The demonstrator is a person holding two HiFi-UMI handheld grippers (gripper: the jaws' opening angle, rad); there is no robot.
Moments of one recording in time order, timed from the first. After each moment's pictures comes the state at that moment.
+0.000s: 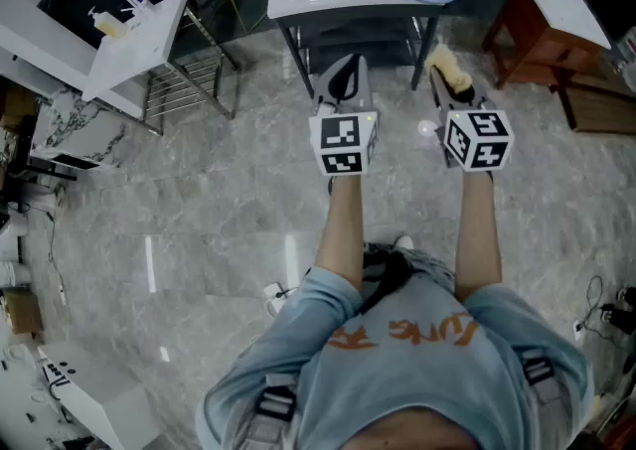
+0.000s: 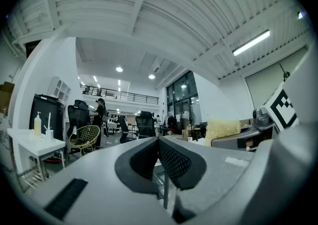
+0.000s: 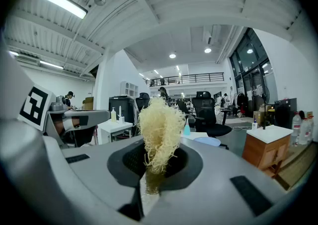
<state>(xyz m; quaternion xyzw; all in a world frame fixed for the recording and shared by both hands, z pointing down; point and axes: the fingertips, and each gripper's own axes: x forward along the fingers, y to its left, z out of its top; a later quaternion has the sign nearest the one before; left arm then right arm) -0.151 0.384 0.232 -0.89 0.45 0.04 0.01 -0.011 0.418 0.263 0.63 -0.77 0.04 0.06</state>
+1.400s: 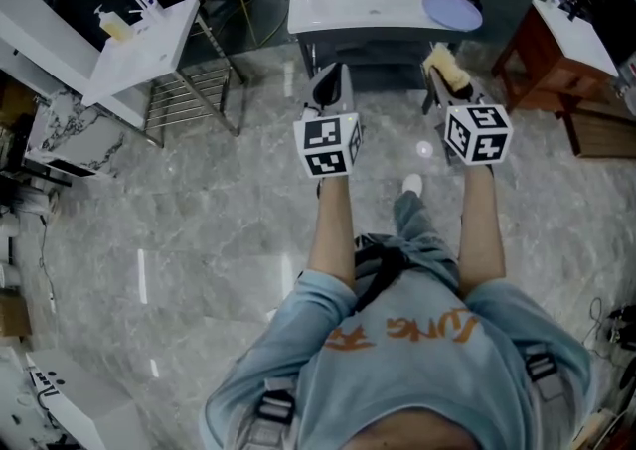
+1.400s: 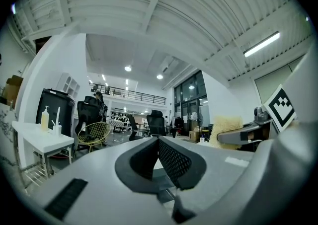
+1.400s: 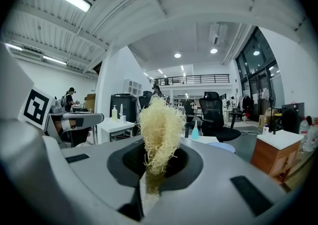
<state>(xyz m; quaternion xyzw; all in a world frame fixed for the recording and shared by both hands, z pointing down) -0.253 0.285 0.268 -0.88 0.48 0.05 -0.01 -0.078 0.317 0.278 0.62 -0.78 0.02 0.08</state>
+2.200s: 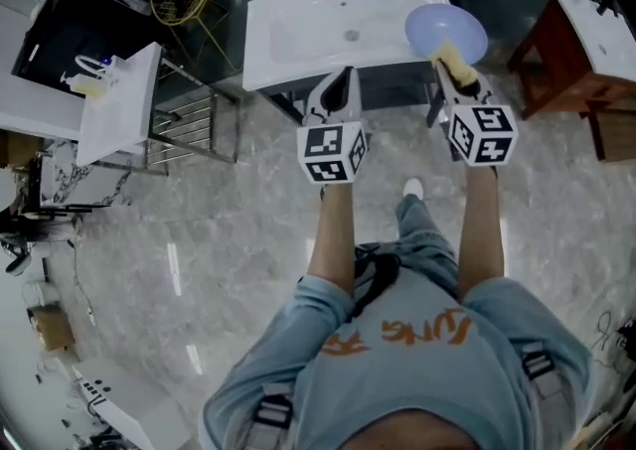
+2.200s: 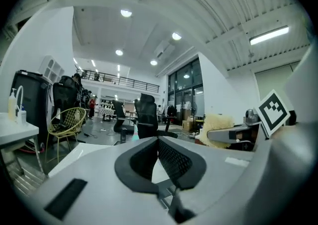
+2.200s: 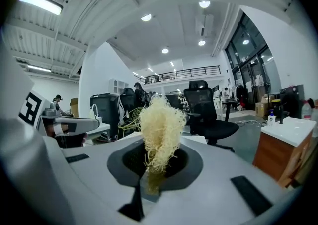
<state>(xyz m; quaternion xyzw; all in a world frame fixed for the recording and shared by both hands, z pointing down) -0.017 0.026 0.311 -0.90 0.43 -0.01 -0.05 0.150 0.052 0.326 0.64 -0.76 0.07 0.05</state>
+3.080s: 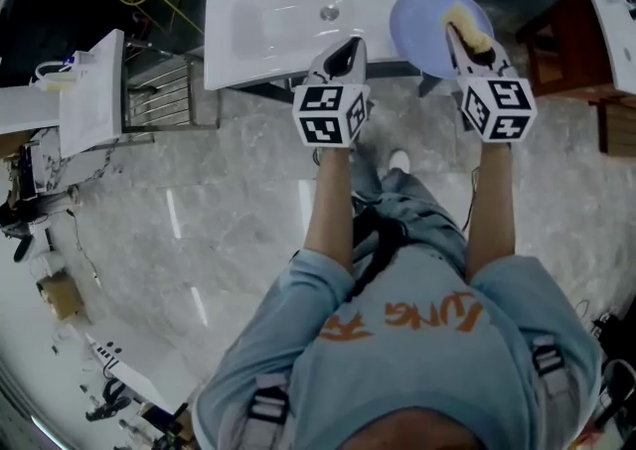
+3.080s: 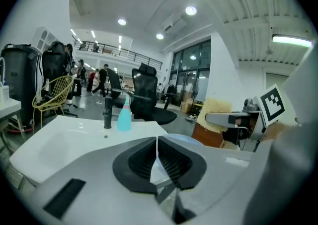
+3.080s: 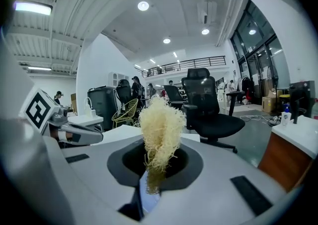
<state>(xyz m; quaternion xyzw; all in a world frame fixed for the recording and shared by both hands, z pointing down) 0.105 -0.116 0.411 -0.89 0.40 -0.11 -0.16 0.266 -0.097 0.382 0.61 -0.78 0.11 0.08</state>
